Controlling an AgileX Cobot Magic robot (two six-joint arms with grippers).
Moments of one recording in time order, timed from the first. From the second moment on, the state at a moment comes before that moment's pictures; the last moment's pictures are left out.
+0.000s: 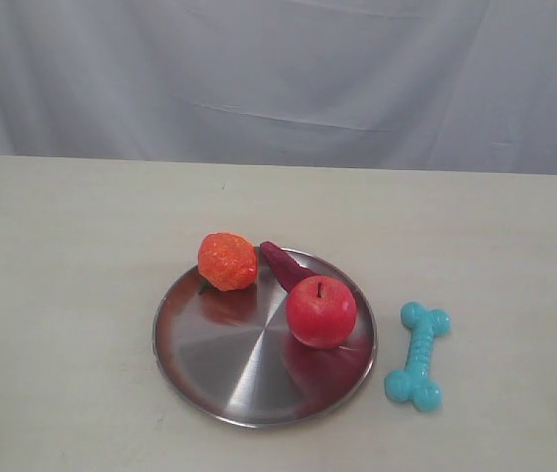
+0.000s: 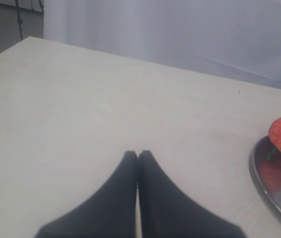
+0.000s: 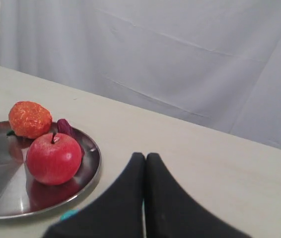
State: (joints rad) left arm 0.07 0.00 0.00 -0.01 0.35 -0.17; right arm -0.17 0.01 -0.03 0.08 0.20 -0.22
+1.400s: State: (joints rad) left arm 0.07 0.00 0.00 -0.01 0.35 -0.17; right arm -0.17 0.01 0.00 0.08 0.15 -0.21
